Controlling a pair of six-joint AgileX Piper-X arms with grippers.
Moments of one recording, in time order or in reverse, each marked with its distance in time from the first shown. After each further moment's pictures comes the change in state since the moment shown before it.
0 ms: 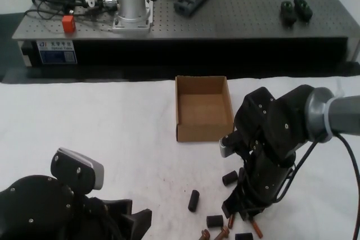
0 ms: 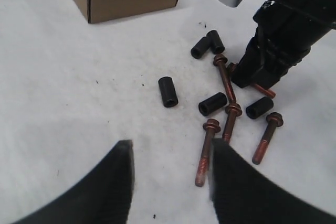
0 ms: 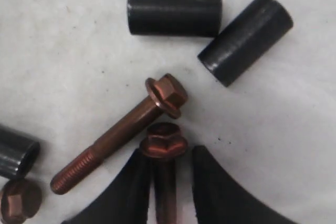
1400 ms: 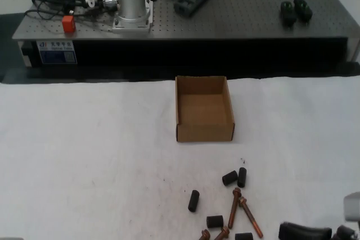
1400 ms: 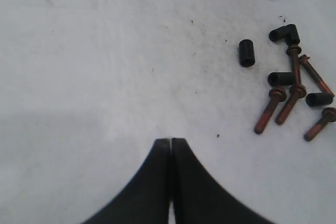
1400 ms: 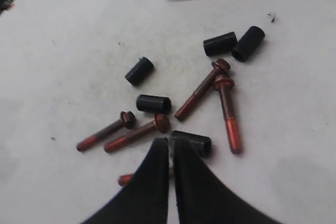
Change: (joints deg) left arm 0.0 -39.0 14.3 25.2 -9.5 -18.5; right arm -7.5 -74.3 53.7 -33.8 -17.4 14.4
